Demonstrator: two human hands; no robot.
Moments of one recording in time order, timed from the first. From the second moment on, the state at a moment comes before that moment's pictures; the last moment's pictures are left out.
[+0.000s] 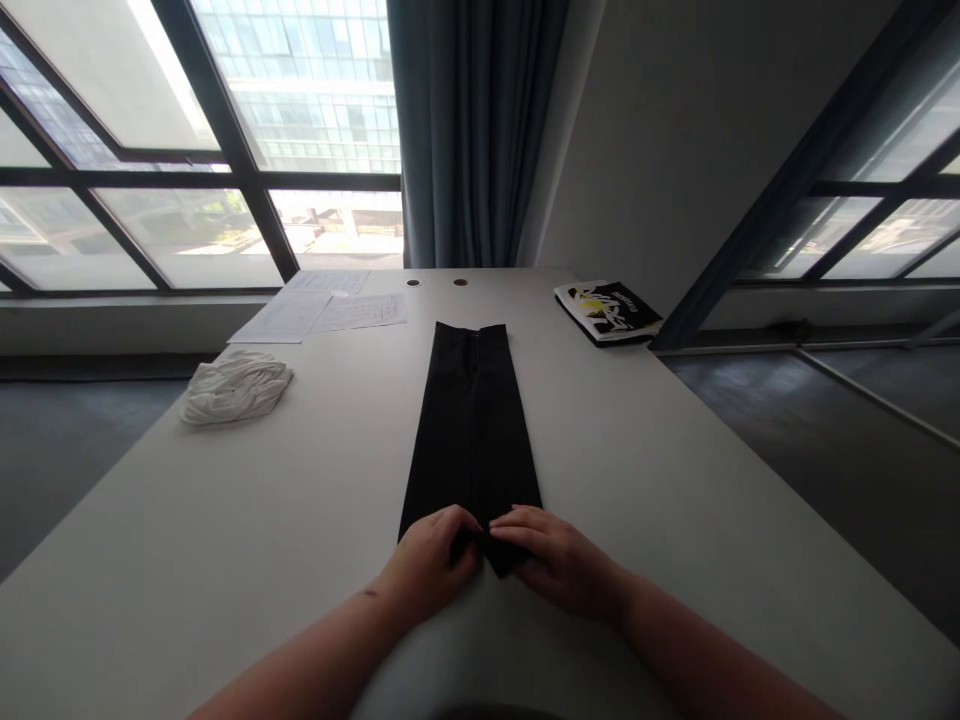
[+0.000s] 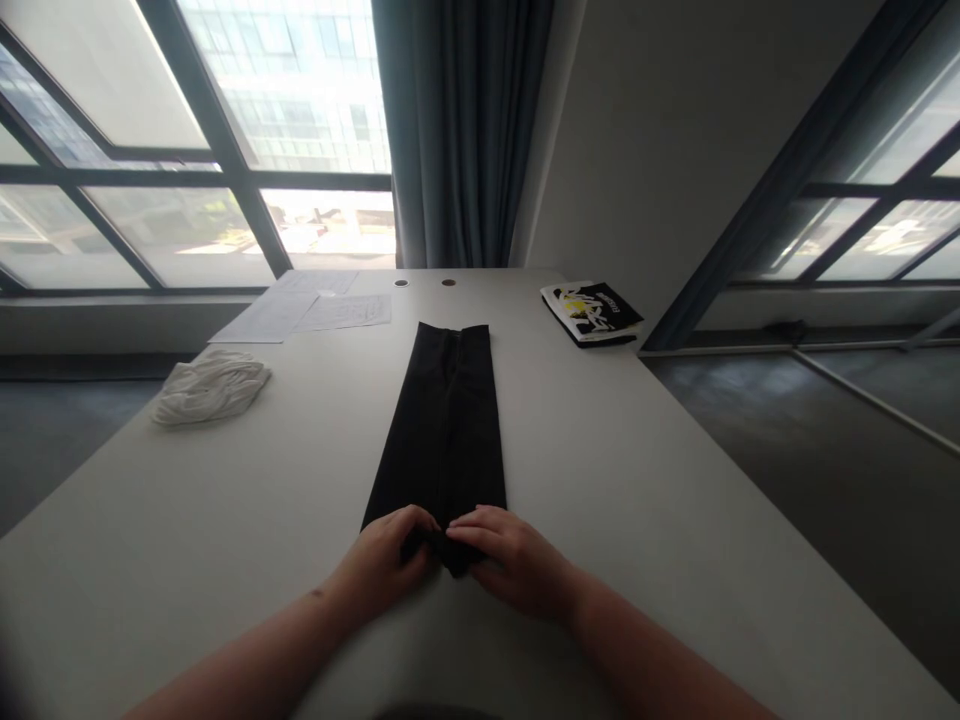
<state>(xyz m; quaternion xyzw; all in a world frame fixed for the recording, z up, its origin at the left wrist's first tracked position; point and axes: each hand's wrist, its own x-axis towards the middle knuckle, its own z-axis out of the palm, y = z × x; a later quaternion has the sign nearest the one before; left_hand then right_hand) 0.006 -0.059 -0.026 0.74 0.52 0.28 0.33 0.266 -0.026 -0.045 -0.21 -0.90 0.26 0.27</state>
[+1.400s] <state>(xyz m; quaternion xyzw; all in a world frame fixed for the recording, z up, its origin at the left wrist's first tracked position) -0.082 -0.088 -0.036 0.92 0.35 0.13 0.14 0.315 -0.049 -0.052 -0.22 -0.93 0.24 0.19</state>
